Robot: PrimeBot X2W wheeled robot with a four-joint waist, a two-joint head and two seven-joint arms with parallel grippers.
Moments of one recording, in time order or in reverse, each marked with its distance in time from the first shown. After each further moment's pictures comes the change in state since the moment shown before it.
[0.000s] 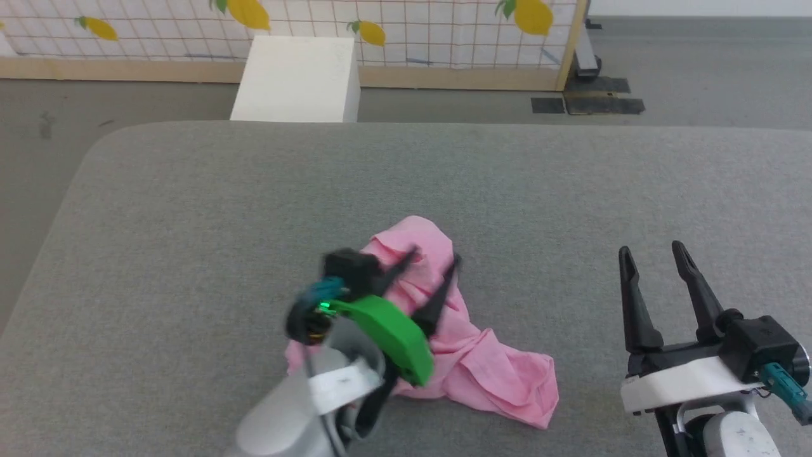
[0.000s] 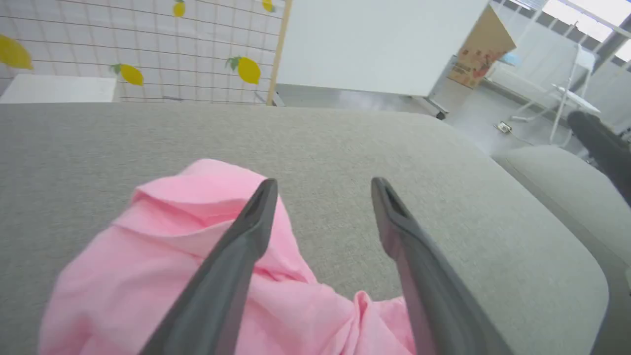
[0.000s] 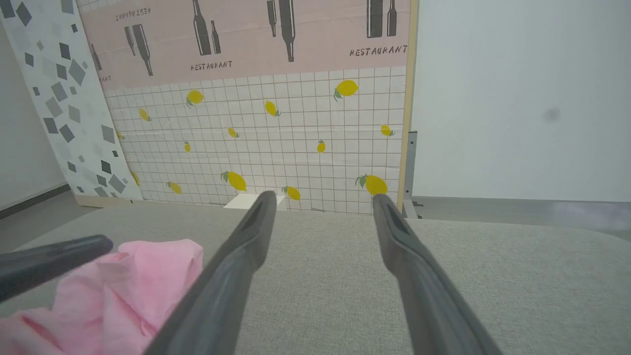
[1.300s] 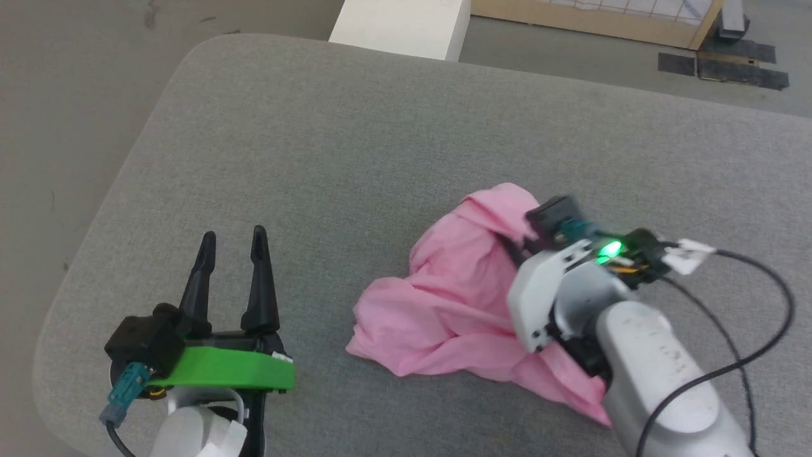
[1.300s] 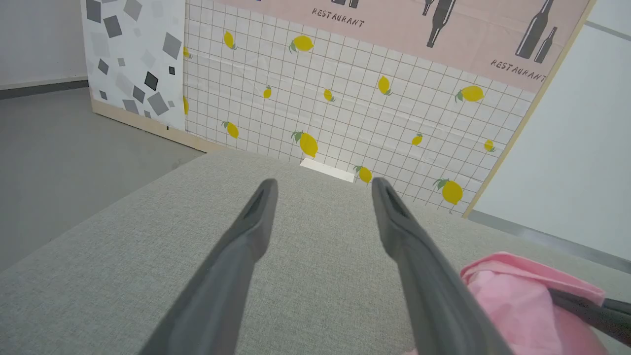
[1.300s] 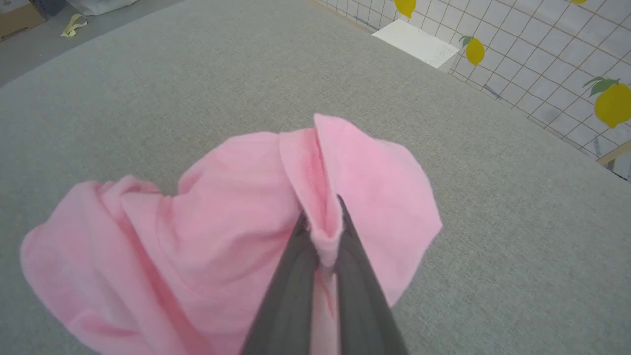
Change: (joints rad) left arm 0.378 -0.078 0.685 -0.411 0.390 -0.053 -0.157; right arm -0.400 0.001 0.332 0.289 -0.040 0.000 0.589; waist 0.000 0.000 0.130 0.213
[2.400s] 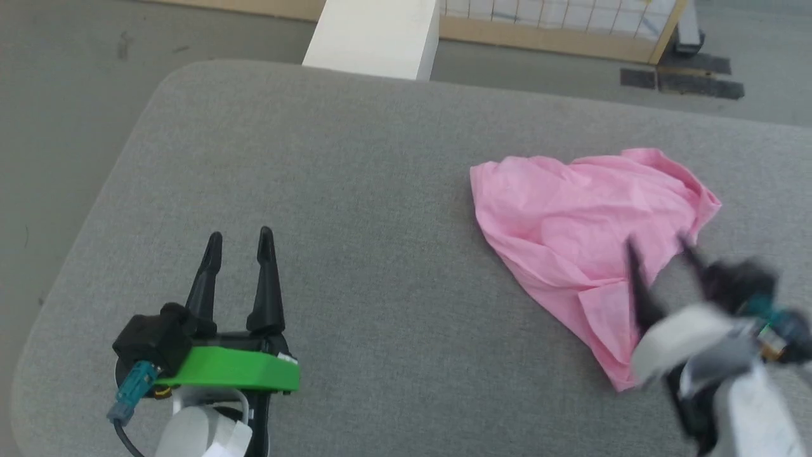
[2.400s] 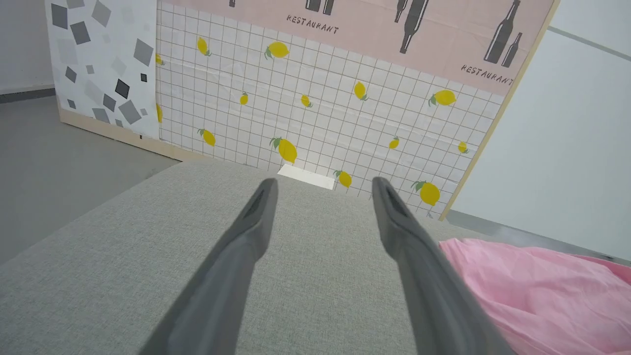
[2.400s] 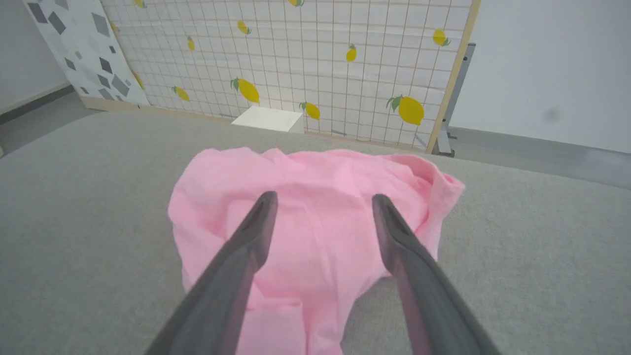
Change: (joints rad) left arm -0.006 -0.001 -0.011 0.013 0.009 0.002 0.000; right arm 0.270 -0.003 -0.414 -0.189 -0.034 0.000 -0.321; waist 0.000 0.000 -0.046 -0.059
